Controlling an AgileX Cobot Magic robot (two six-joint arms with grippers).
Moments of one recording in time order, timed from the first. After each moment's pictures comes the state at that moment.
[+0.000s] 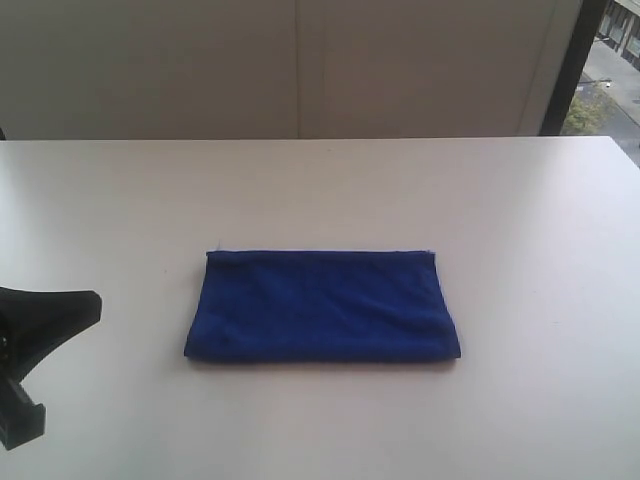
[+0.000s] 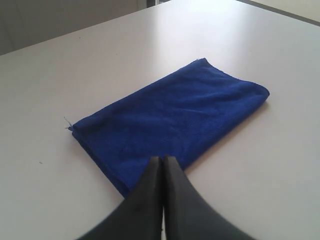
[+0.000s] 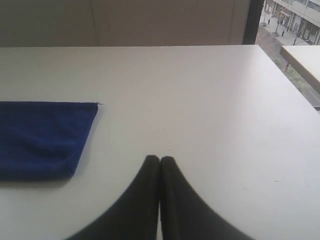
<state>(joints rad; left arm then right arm) -0.09 0.89 -0.24 -1.79 0.66 2.10 -0.10 0.01 0.00 0.00 0.32 0.04</state>
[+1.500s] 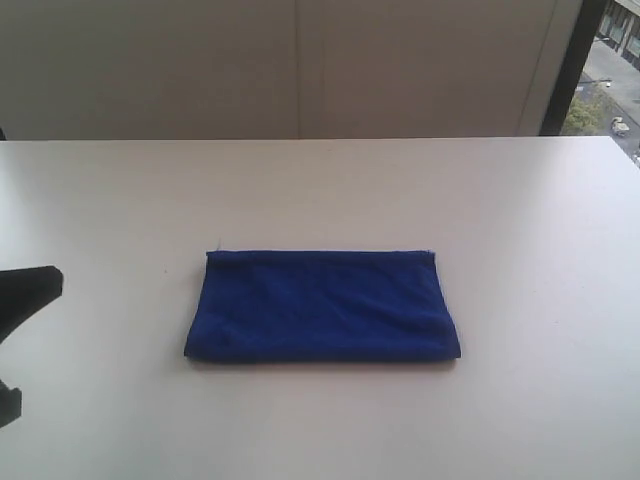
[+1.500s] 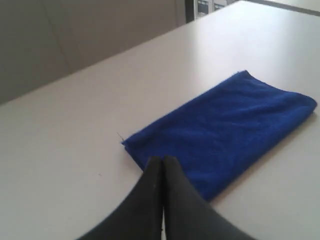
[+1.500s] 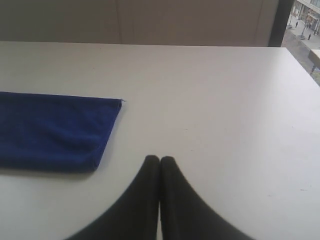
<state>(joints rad) -0.10 0.73 -0.24 -1.79 0.52 2.10 -0.01 0.01 0.00 0.00 0.32 0.04</state>
